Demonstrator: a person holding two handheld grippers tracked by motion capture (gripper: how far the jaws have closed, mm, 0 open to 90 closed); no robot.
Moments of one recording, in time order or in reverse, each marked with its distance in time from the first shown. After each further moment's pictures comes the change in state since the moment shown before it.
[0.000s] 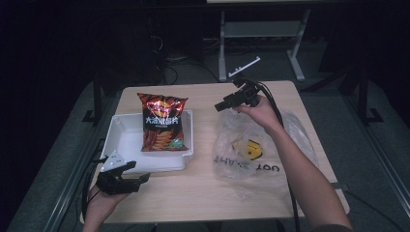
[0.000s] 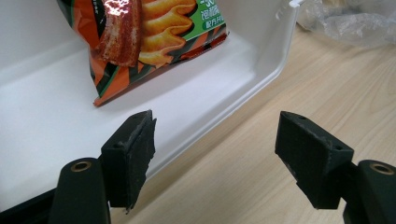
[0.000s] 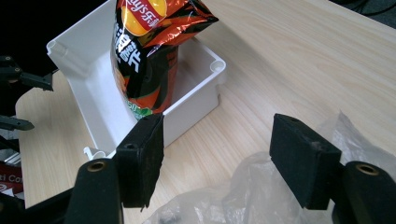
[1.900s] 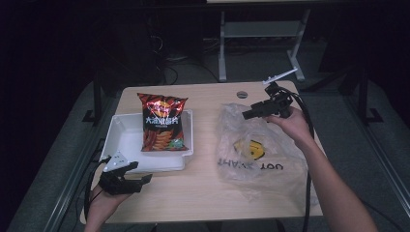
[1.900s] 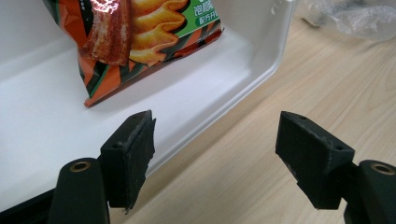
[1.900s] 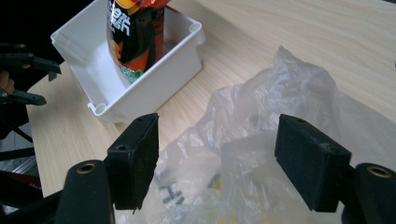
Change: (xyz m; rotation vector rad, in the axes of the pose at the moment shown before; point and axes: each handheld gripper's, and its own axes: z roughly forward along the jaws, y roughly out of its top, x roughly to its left) left arm -0.003 0.001 0.005 0.014 -0.013 0.008; right arm -0.017 -0.067 -0.061 -0.046 -0.017 0.085
